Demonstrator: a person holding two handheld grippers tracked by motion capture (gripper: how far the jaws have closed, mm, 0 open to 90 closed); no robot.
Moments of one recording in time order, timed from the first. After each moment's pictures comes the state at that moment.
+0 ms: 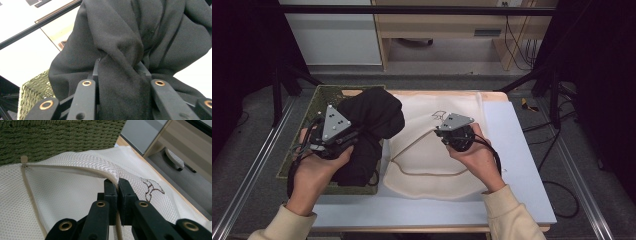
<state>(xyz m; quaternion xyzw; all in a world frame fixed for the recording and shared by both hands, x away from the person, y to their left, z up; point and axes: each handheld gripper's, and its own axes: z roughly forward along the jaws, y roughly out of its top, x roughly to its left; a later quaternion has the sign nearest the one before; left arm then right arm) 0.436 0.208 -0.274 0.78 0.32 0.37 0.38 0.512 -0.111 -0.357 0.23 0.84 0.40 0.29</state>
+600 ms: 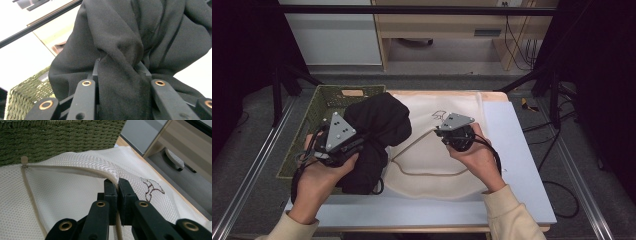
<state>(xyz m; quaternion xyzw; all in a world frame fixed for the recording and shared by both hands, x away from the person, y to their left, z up) 0.419 0.195 -0.277 0.79 0.30 0.36 0.40 0.512 -0.112 -0.356 0.23 0.84 0.40 0.29</state>
